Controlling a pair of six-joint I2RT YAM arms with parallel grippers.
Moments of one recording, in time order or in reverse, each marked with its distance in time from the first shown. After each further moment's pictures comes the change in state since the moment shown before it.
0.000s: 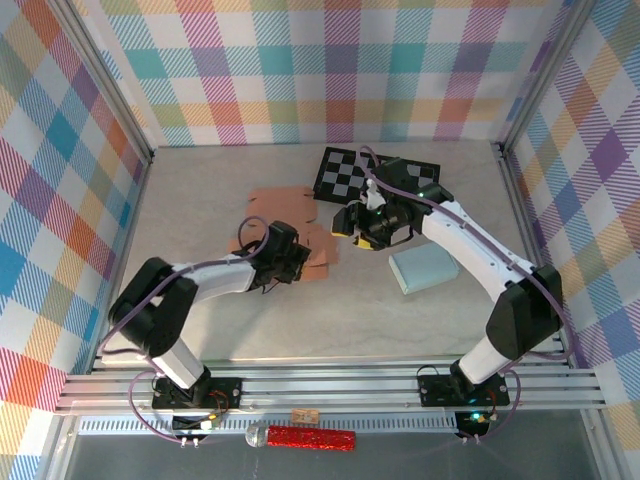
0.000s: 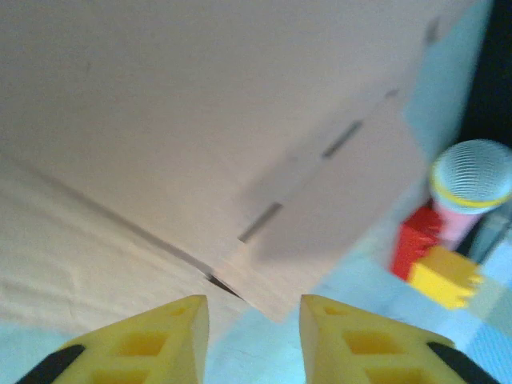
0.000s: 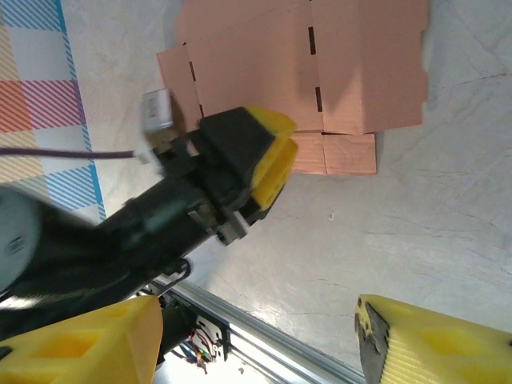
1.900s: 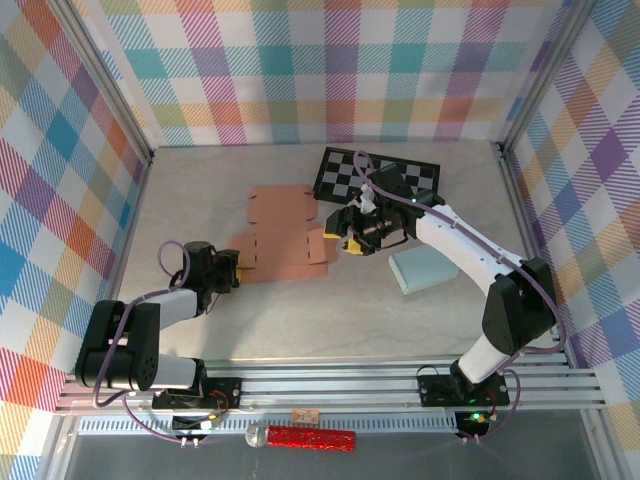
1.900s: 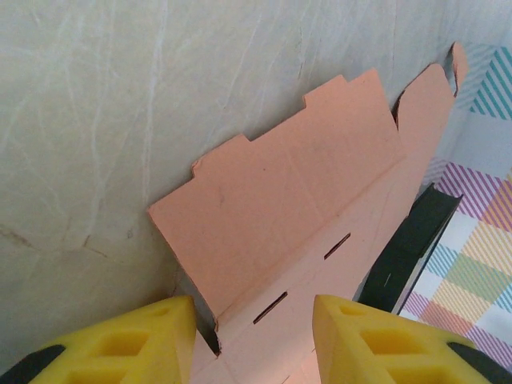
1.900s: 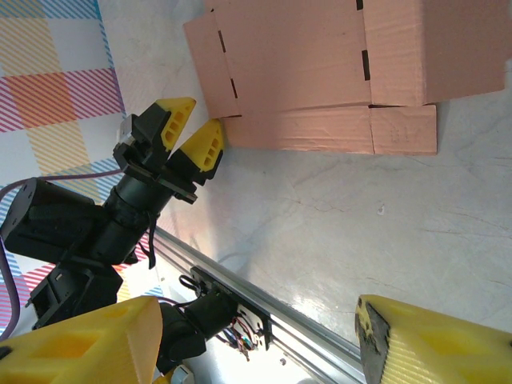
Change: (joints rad) left arm 0.536 -0.223 -0.432 0.317 0.197 0.102; right arm 0.000 0.024 -0.079 0.150 -0.126 0.099
